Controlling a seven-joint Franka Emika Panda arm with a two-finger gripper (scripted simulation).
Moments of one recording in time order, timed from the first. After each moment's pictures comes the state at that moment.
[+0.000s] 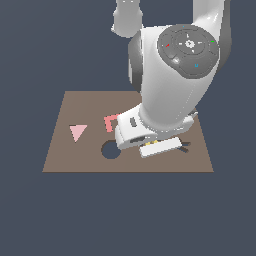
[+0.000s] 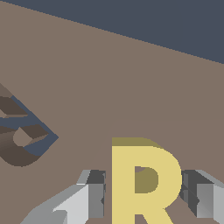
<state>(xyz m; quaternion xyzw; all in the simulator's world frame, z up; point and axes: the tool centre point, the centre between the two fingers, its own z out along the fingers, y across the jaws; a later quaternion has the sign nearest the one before) 0.058 0.066 0.030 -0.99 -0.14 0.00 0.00</state>
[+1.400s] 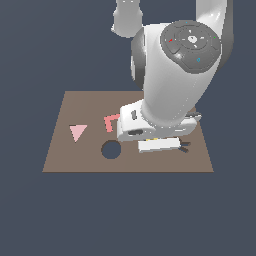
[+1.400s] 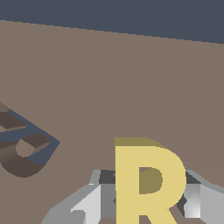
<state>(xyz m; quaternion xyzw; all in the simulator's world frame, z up) 0.050 0.071 0.031 -1.00 -0.05 0.00 0.00</state>
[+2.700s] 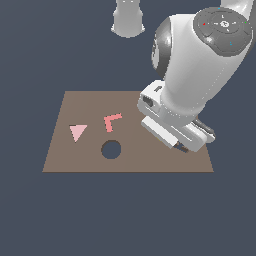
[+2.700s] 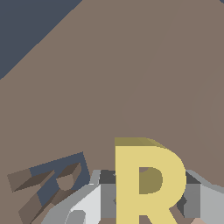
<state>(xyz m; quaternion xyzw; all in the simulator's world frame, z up) 0.029 0.111 0.035 -0.93 0.38 0.00 0.00</state>
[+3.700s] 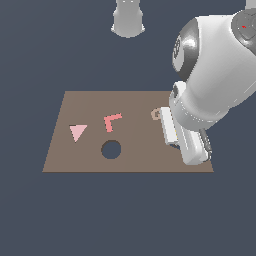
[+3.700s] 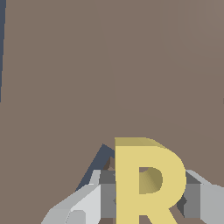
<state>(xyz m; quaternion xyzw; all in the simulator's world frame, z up) 0.042 0.150 0.038 -0.73 0.69 0.00 0.00</state>
